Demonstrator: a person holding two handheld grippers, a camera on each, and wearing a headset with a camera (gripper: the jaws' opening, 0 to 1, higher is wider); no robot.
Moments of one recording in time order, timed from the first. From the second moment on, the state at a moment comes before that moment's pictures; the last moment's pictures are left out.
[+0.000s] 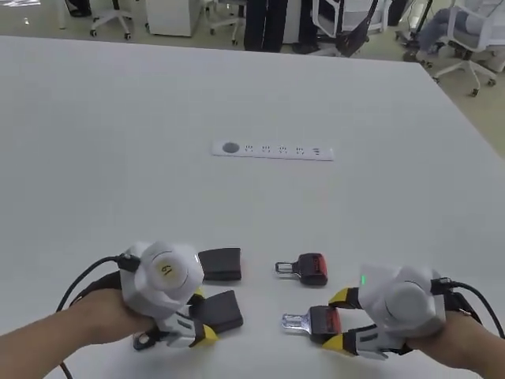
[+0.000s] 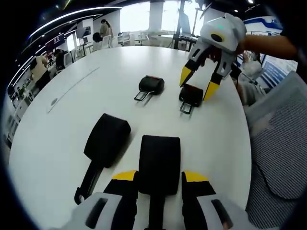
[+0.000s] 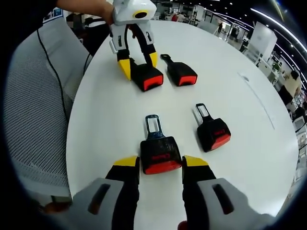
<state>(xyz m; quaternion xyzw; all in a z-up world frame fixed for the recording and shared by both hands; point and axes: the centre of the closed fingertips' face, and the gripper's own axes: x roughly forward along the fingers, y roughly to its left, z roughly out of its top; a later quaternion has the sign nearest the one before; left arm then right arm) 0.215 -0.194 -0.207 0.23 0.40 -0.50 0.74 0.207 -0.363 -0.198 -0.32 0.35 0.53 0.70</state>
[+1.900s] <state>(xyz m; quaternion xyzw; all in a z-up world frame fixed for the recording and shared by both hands) 0.205 -0.195 -0.206 0.33 0.38 -0.60 0.62 0.207 -0.334 -0.199 -0.36 0.34 0.57 0.65</state>
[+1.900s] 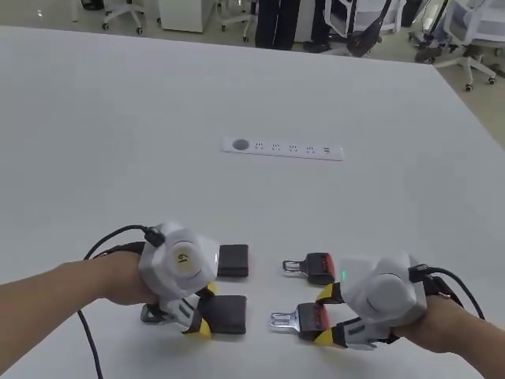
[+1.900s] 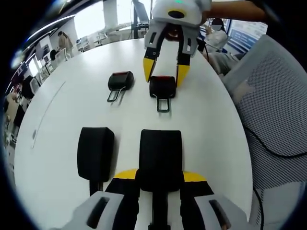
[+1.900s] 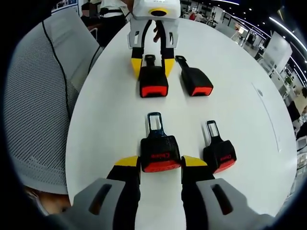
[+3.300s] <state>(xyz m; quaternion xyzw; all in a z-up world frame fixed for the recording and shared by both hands) 0.206 -0.192 -0.208 0.34 0.39 -0.60 0.62 0.205 -0.298 -0.198 -0.35 0.33 0.57 0.66</state>
